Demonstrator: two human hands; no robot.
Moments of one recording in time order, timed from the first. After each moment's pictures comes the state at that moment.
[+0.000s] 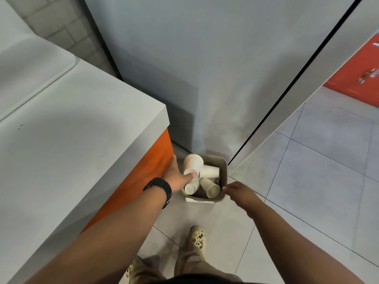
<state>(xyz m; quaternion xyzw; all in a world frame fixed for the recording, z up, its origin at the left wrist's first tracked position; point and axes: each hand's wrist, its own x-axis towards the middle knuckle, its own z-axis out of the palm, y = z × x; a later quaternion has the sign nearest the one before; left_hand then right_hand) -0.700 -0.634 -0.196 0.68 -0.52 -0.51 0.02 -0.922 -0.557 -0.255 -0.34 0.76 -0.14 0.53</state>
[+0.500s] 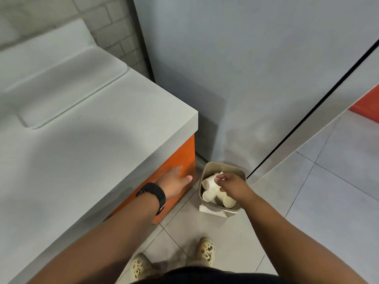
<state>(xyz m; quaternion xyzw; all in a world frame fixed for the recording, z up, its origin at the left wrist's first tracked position) -0.637 -0.606 -0.153 0.69 -0.54 -0.48 0.03 -0.850 -0.600 -0.208 -0.44 0.69 -0.16 0.55</state>
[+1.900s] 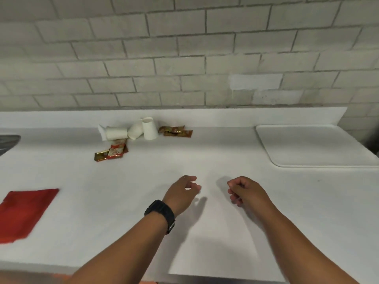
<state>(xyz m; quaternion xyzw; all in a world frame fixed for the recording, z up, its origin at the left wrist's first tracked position) -0.179 -0.365 -0.043 0.81 -0.24 -0.28 0.46 -0.320 -0.535 -0.062 -0.68 0.33 -0.15 0.63</state>
